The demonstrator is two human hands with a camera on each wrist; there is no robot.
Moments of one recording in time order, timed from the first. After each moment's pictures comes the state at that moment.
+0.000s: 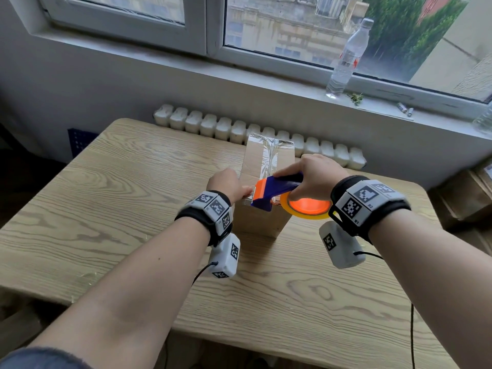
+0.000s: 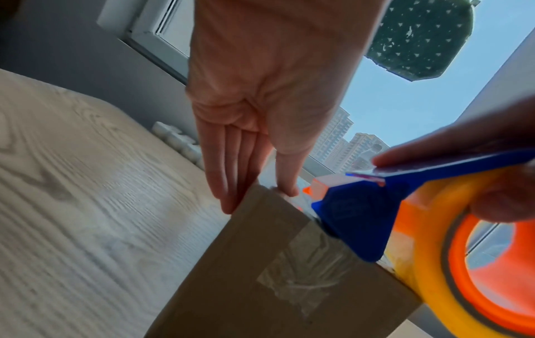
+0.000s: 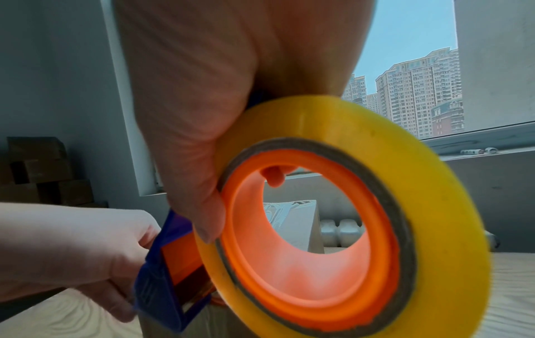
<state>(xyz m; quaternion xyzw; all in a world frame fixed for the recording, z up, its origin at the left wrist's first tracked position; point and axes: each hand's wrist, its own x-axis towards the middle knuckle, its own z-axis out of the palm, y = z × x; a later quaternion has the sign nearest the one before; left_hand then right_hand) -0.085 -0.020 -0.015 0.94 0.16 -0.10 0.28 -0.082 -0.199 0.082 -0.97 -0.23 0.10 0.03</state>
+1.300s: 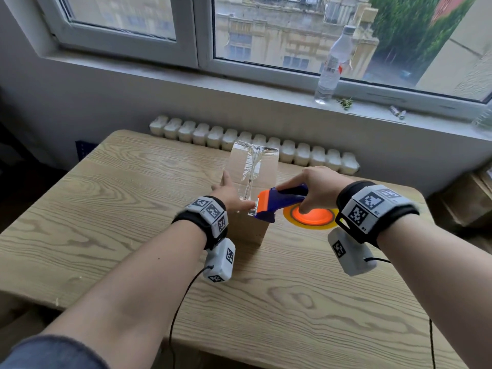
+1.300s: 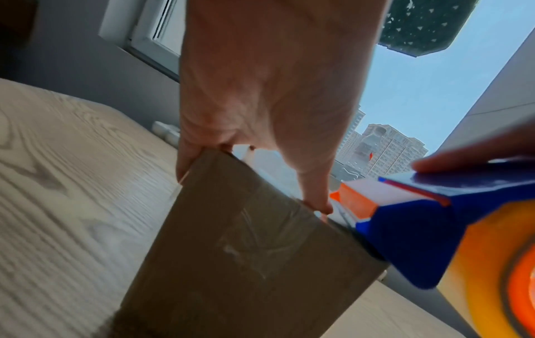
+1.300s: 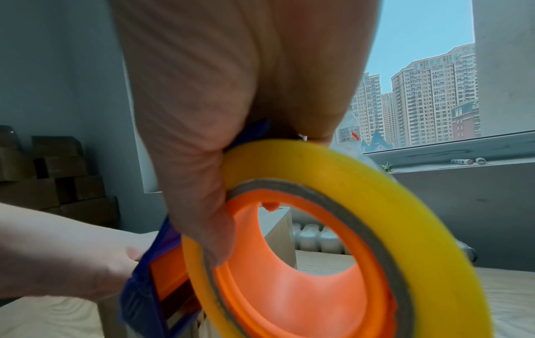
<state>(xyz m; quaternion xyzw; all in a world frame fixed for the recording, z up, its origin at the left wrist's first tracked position) -0.085 -0.069 -0.003 0.92 0.17 -0.22 0.28 -0.079 -0.265 0.094 -0.95 -0.24 0.18 0.05</state>
